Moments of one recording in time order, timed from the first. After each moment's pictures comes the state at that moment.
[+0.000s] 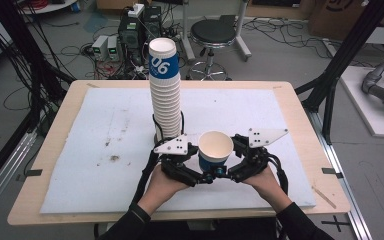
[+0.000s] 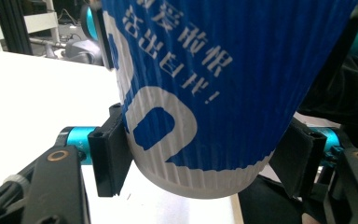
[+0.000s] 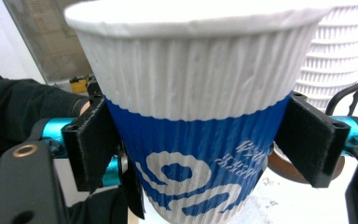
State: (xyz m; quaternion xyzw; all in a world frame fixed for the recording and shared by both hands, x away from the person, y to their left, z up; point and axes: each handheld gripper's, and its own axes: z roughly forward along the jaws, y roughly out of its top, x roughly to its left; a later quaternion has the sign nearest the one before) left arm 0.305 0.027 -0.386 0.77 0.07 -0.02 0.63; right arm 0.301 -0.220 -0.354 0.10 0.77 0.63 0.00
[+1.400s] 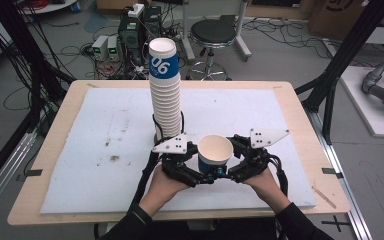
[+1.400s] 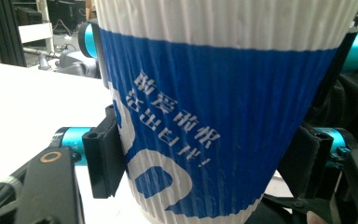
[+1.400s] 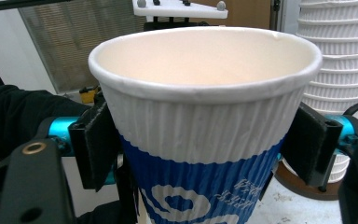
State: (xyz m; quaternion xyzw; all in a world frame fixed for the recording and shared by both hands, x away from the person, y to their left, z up) left arm 0.302 0.026 -0.379 0.75 0.07 -0.03 0.66; right arm 0.299 -0.219 -0.353 0.09 0.76 0.65 -0.01
